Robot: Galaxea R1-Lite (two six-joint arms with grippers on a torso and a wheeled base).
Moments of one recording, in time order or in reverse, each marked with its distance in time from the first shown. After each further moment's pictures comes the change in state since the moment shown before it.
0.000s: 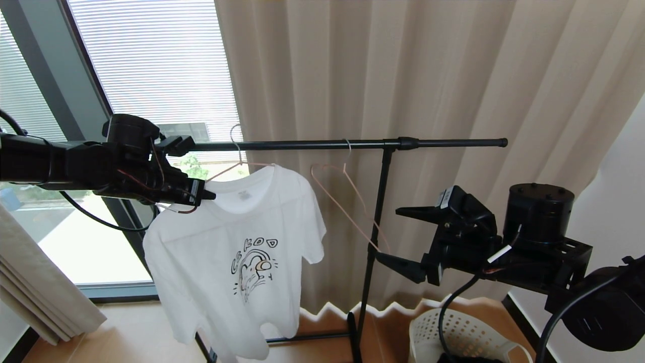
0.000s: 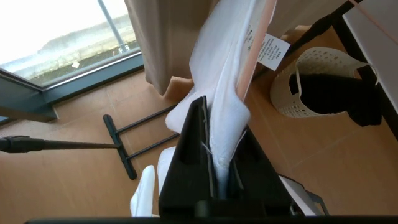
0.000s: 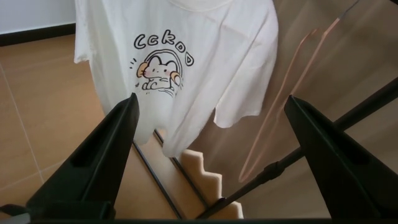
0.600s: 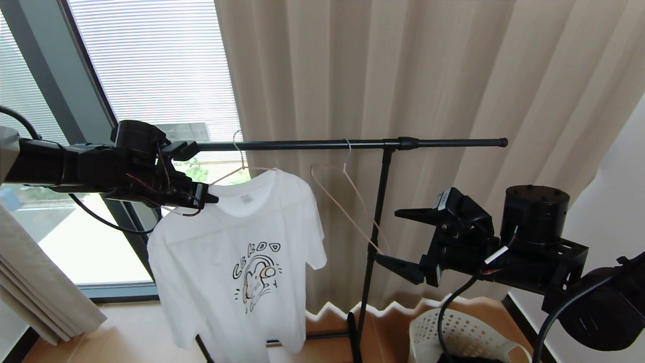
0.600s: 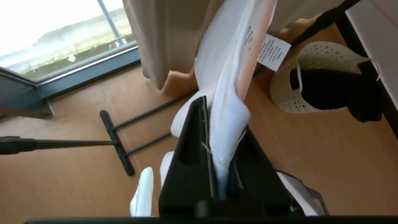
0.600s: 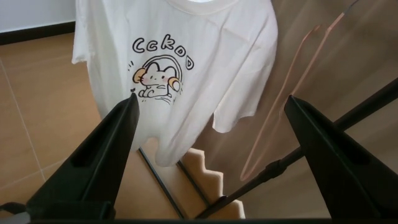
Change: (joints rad) left arm -0.003 0.039 -0.018 0.000 0.000 0.000; right arm 0.000 0.011 0.000 -0.002 0.000 0.000
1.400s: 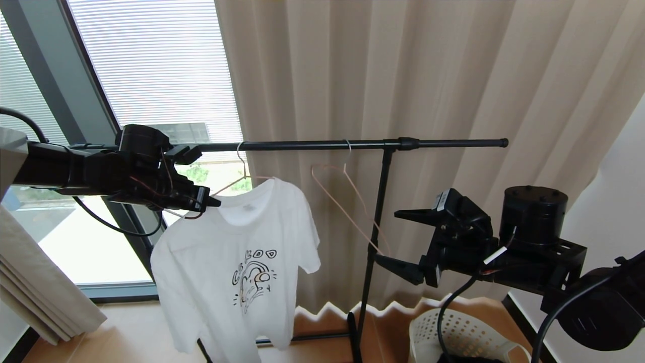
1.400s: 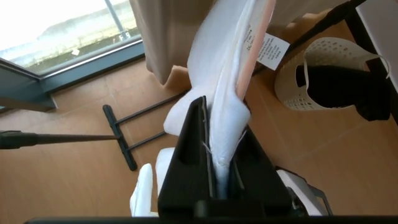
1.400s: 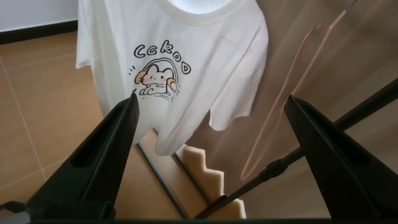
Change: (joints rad) left arm -0.001 0.018 0.005 -0.002 0.027 0.003; right arm 0.000 0.004 0.000 0.000 0.000 0.000
